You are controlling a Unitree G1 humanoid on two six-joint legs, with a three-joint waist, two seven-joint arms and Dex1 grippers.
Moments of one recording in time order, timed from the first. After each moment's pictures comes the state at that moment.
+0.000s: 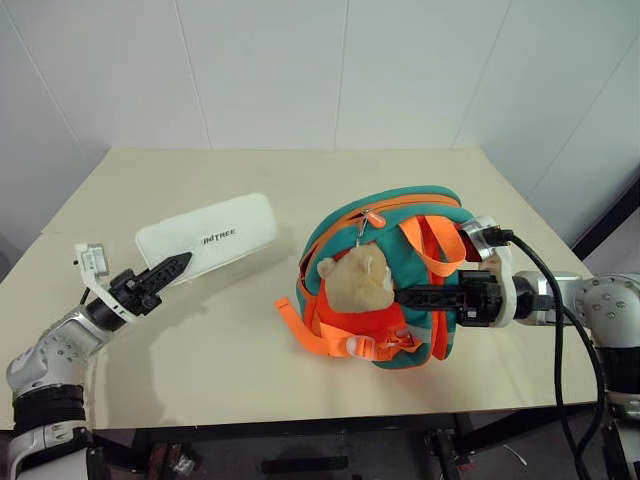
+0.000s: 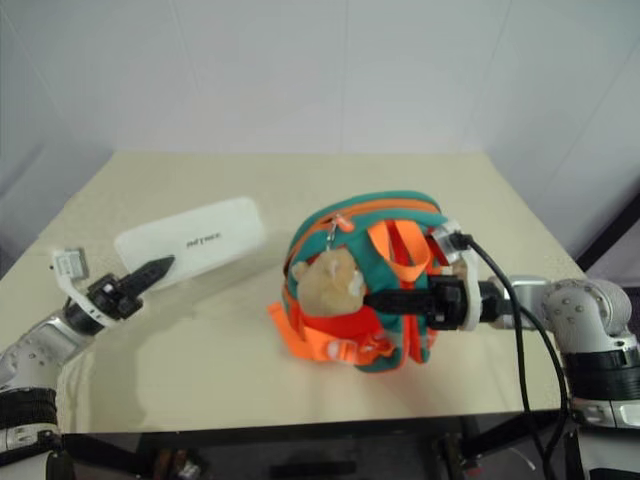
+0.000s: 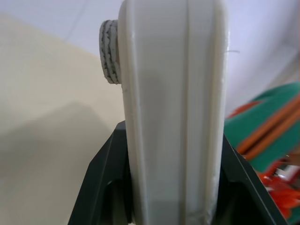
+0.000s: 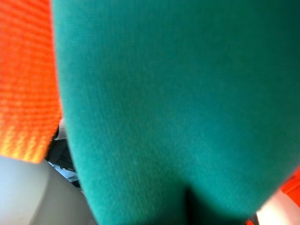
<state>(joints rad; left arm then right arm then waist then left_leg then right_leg) -0.53 0.66 0.51 0.38 -0.82 0.67 -1.05 -0.73 -0.82 -0.07 0.01 1.18 1.27 1.05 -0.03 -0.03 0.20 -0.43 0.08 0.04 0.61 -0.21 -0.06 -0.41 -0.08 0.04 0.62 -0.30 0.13</state>
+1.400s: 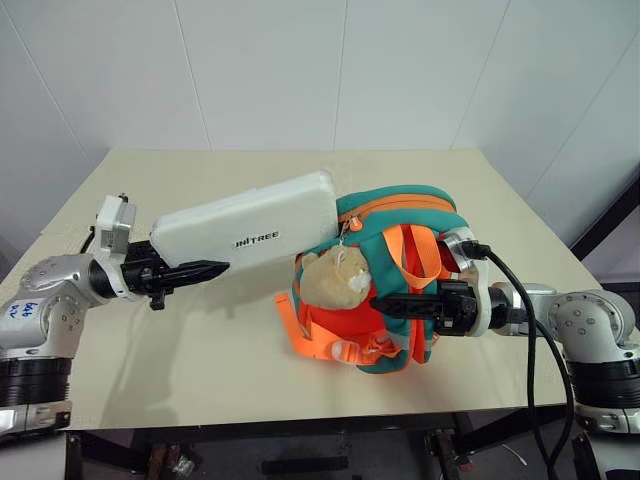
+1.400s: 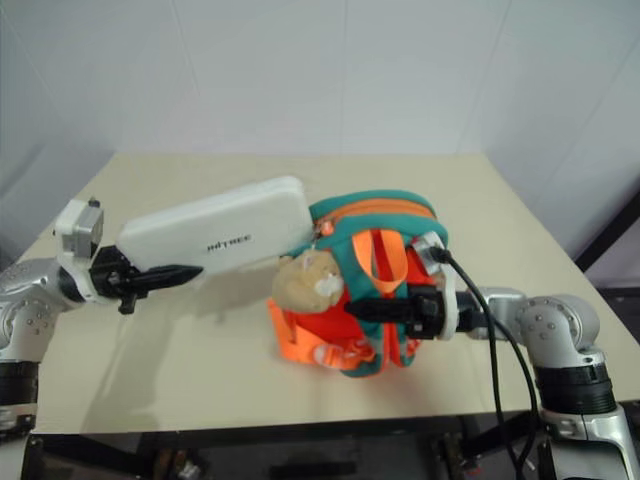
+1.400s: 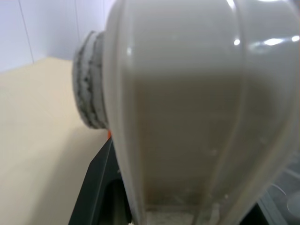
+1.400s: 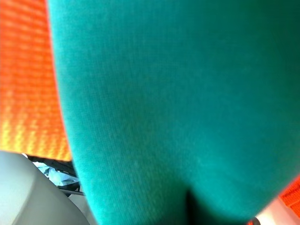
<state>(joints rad) -0.62 0.85 0.25 0.22 -0.67 0.42 -1.36 -0.66 -0.68 -0.10 -0.08 1.14 1.23 0.99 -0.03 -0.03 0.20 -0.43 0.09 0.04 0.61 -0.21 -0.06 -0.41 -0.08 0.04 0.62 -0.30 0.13</state>
